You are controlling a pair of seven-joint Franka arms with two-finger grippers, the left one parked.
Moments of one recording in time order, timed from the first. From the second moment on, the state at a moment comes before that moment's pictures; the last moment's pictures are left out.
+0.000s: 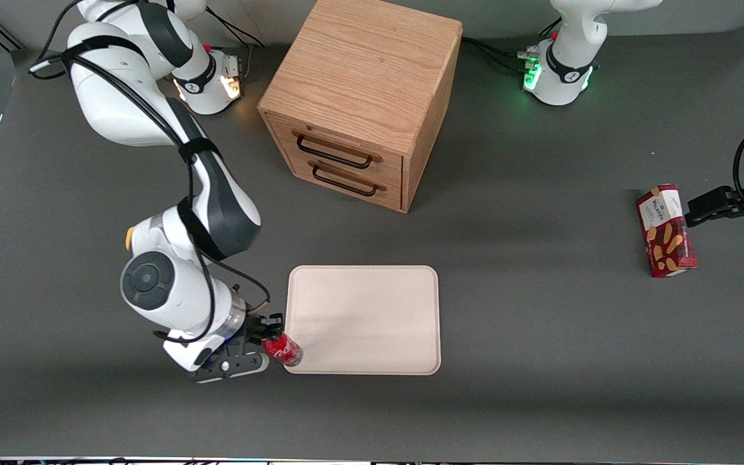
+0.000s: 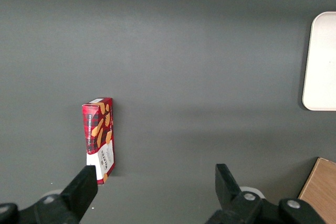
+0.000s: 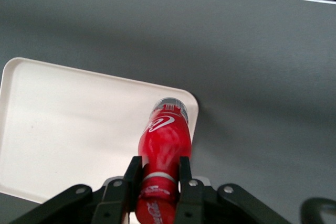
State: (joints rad) arm 0.28 0.91 0.16 -0.87 -0.06 1.91 0.22
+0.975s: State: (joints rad) arm 0.31 0.98 0.16 -0.87 -0.10 1.94 0.22
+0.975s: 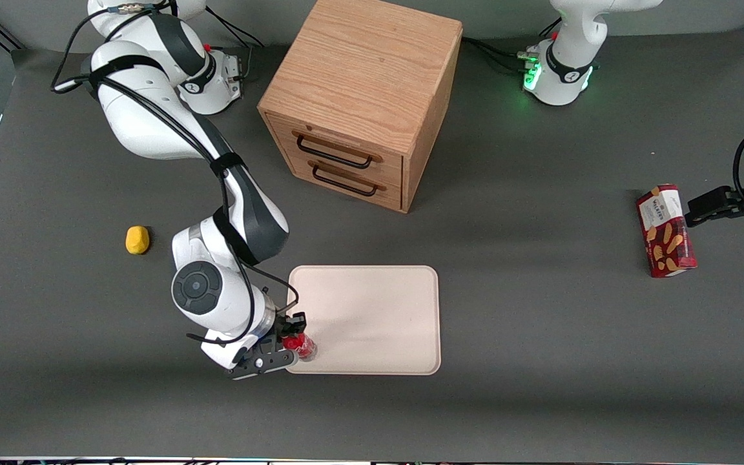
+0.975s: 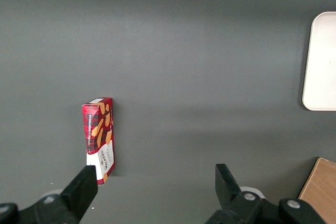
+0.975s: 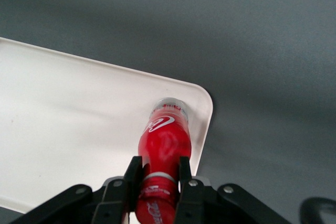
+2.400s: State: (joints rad) arm 0.23 0.71 0.15 -1.02 -0.07 1.81 0.22
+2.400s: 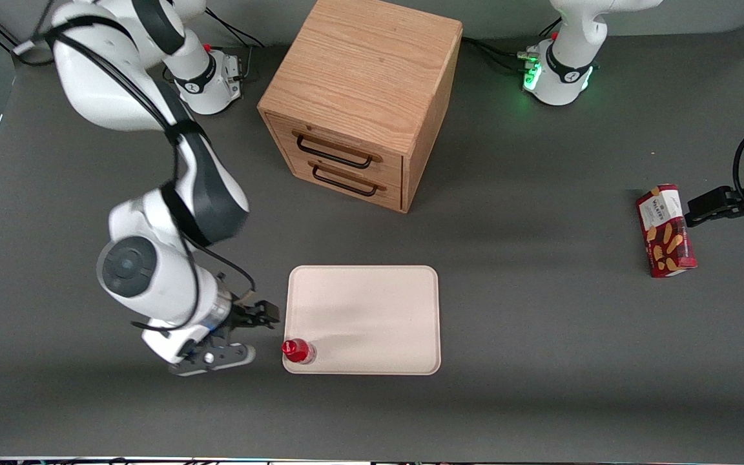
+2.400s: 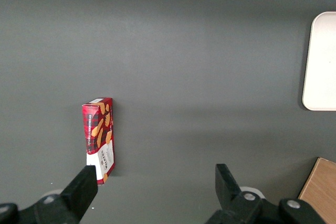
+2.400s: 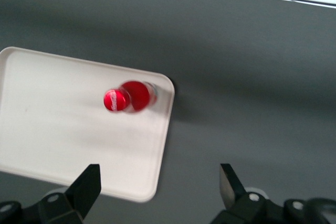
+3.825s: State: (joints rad) arm 0.20 -0.15 -0.15 -1.78 -0.02 1.60 0.16
